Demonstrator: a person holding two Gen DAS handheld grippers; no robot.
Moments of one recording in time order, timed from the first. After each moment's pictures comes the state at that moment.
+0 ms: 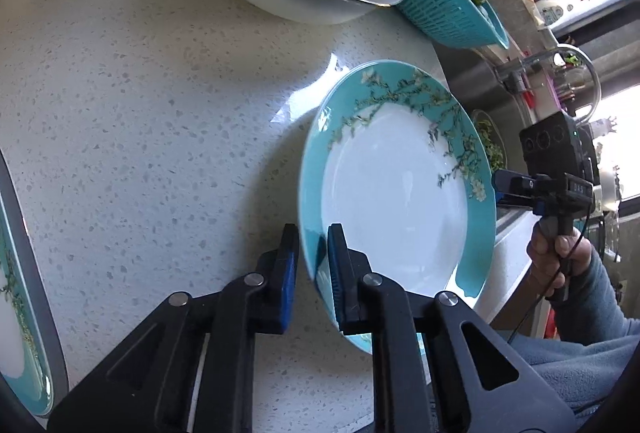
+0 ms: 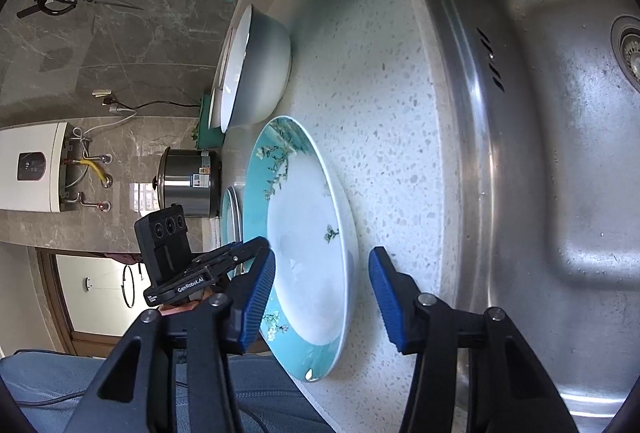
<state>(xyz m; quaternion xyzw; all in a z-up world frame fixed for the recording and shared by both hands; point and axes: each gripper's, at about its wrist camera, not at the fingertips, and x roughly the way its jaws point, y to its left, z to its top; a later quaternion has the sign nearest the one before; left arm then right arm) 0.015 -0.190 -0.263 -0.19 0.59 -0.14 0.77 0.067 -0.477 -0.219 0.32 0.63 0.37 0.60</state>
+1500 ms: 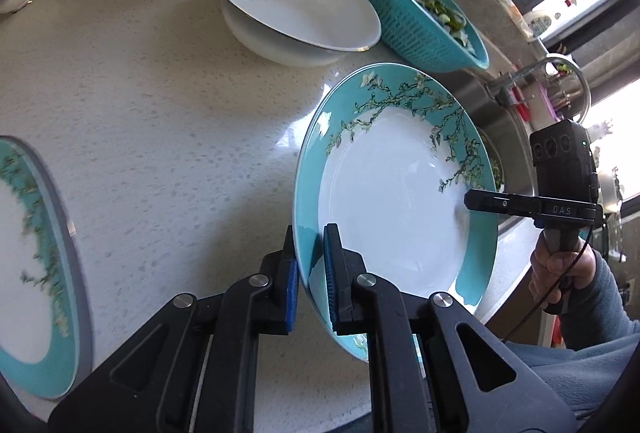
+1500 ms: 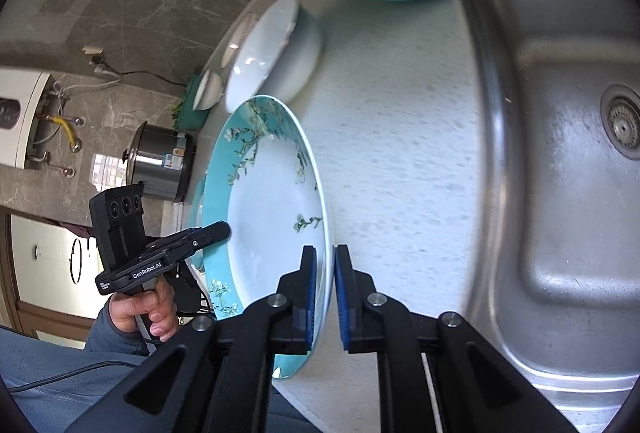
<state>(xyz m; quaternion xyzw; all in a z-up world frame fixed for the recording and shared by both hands) -0.011 -0.166 -0.223 -0.19 0.55 -0.12 0.81 0.048 -0.440 -0.174 0.21 0.62 0.36 0.67</state>
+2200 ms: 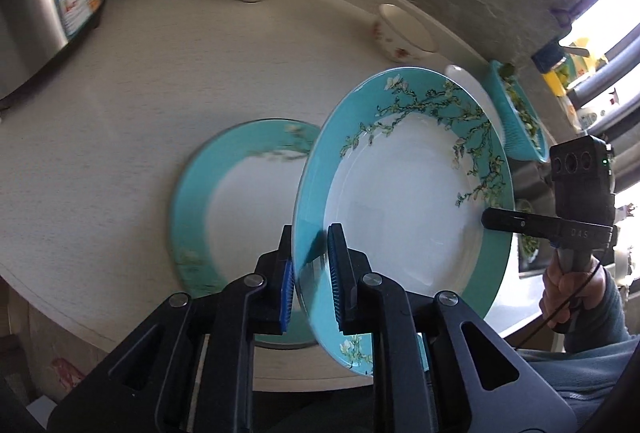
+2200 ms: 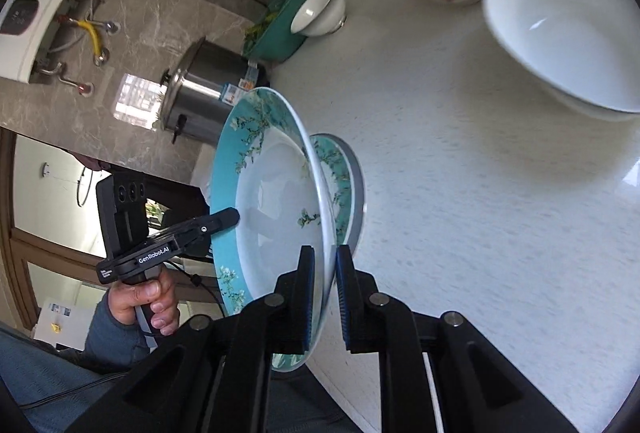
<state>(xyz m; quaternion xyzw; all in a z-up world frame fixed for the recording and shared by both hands) -0.124 0.085 -0.179 -0.24 0.51 0.02 0.83 0.024 -0.175 -0.144 0.12 0.62 0.47 0.62</state>
